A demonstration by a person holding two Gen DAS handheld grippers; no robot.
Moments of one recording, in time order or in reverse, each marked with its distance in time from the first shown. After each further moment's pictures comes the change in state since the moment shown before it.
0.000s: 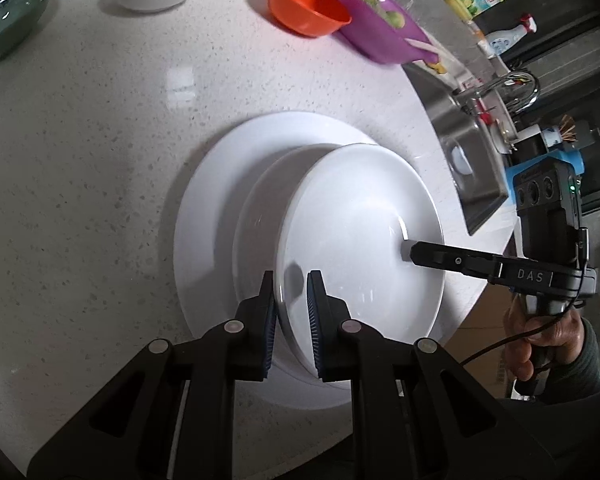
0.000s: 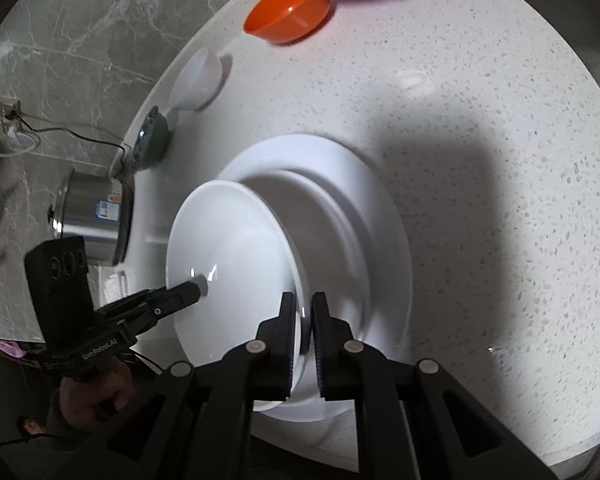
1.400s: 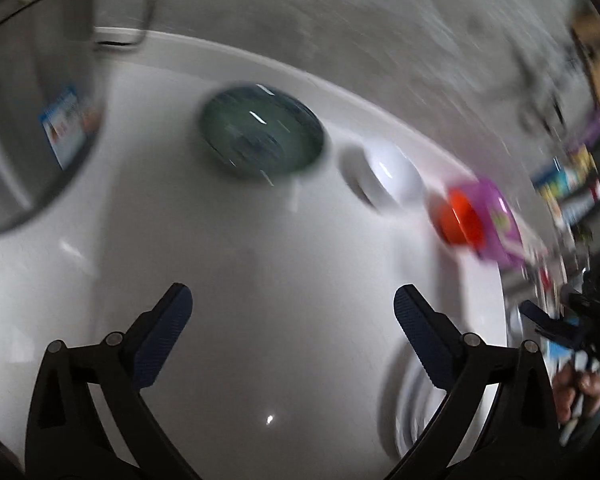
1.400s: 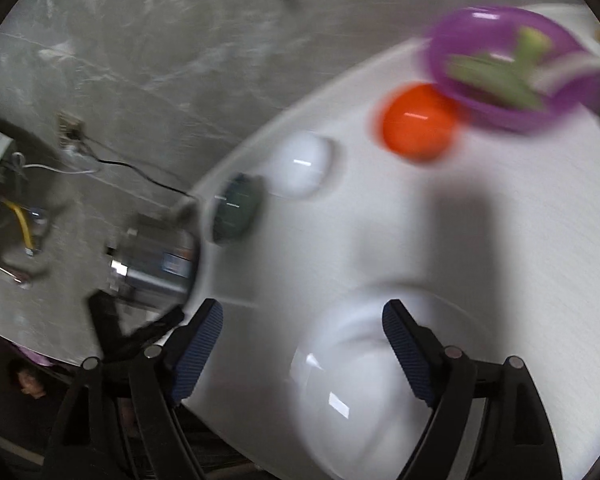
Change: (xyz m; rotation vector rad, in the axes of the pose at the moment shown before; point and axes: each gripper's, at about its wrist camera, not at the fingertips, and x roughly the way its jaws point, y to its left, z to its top) left arm -0.161 0.167 0.050 -0.336 -0.437 0.243; right arm -0.023 0.131 0.095 -0.131 -0.204 0.222
